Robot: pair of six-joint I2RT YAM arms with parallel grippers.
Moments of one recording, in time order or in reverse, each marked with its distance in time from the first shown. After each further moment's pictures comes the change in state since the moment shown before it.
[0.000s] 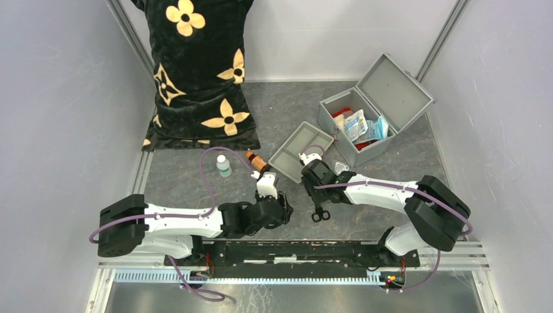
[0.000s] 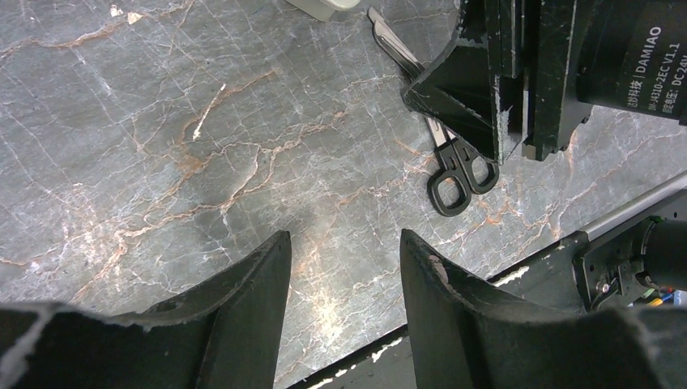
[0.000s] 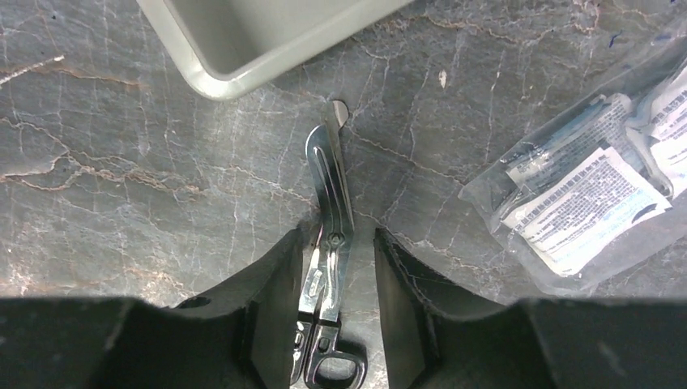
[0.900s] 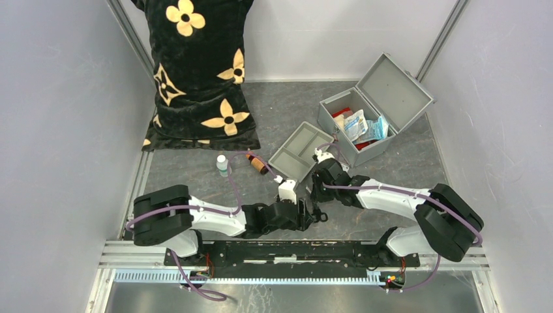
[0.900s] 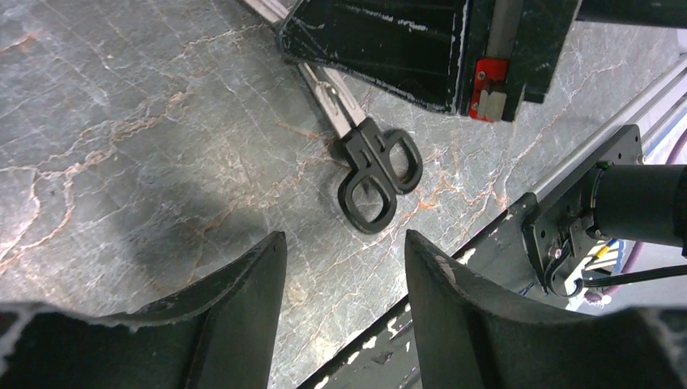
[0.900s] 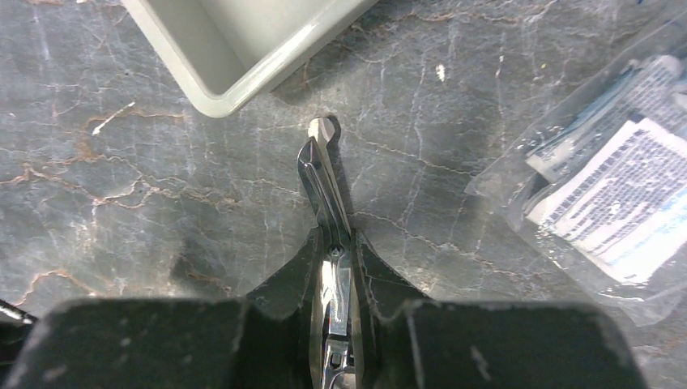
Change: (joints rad) left arm -0.002 0.295 0.021 0.365 0.218 0.031; right arm -0.088 -0.094 -0.123 0.164 -0.141 0.147
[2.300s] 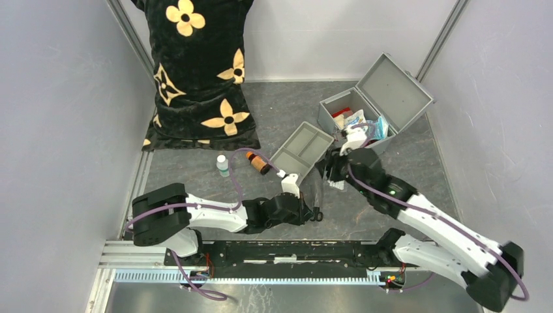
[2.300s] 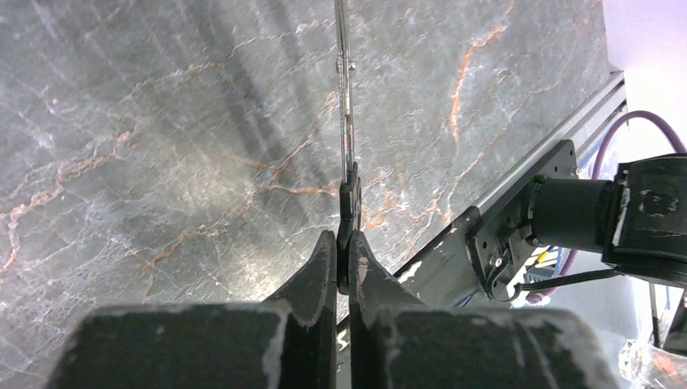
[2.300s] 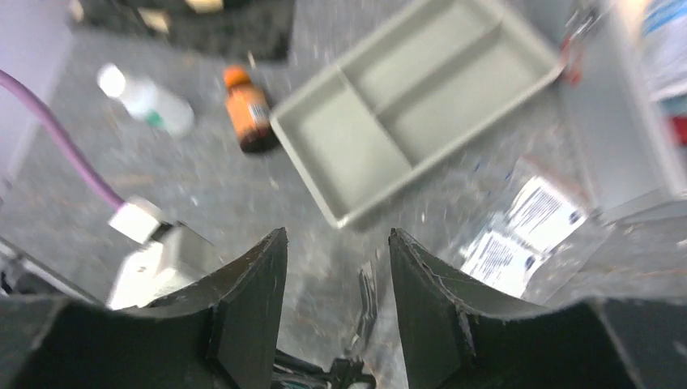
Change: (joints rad) left arm 0.037 0.018 0.048 0.034 0.070 -0.035; right arm -0.024 -0.429 0.107 -0.118 0.101 -0.046
